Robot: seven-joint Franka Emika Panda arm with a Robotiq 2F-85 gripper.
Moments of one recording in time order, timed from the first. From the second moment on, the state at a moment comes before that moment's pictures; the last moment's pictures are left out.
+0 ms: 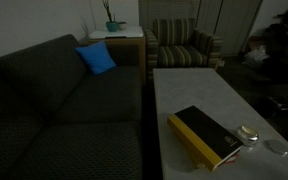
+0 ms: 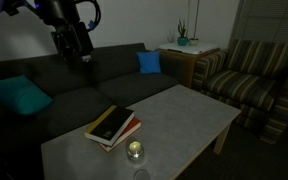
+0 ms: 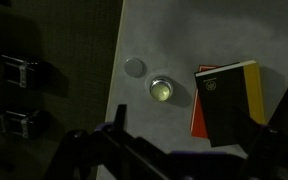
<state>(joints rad) -0.01 -0.07 0.10 -2.62 -0.31 2.58 0.30</state>
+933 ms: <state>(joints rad) -0.05 0.23 -0.04 -2.51 -0.26 2.53 -0.15</state>
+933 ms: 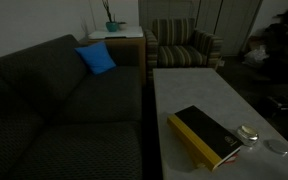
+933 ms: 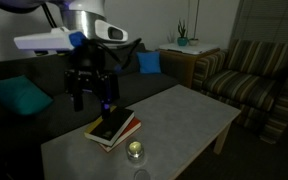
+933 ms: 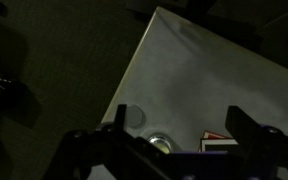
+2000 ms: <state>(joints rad) -0.17 0.66 0.01 -2.18 -0.06 2.42 -0.48</state>
